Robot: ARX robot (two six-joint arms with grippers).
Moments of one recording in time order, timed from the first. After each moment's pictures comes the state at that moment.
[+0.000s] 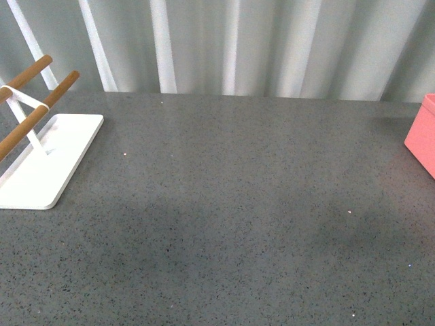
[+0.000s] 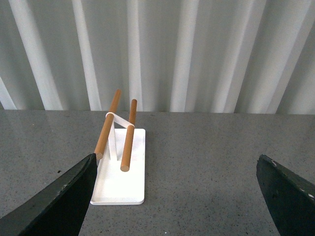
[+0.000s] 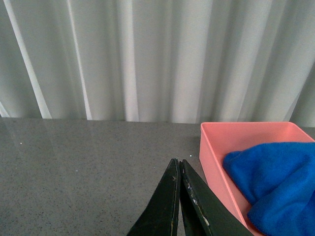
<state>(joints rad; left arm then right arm) 0.00 0.00 0.02 0.00 0.00 0.00 0.00 0.38 0.05 0.33 -0.01 -0.02</state>
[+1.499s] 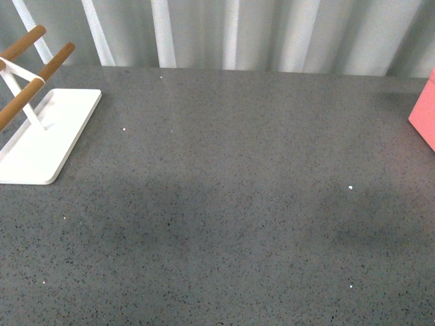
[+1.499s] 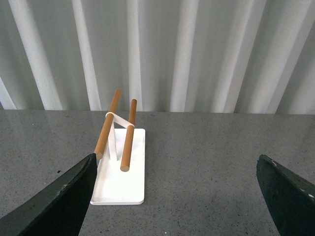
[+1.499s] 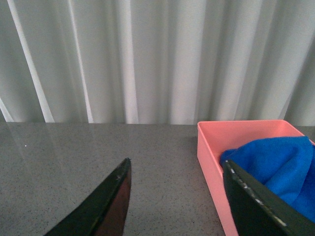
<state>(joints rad) 0.00 0.00 0.02 0.00 0.00 0.00 0.00 0.00 0.02 0.00 0.00 -0.01</state>
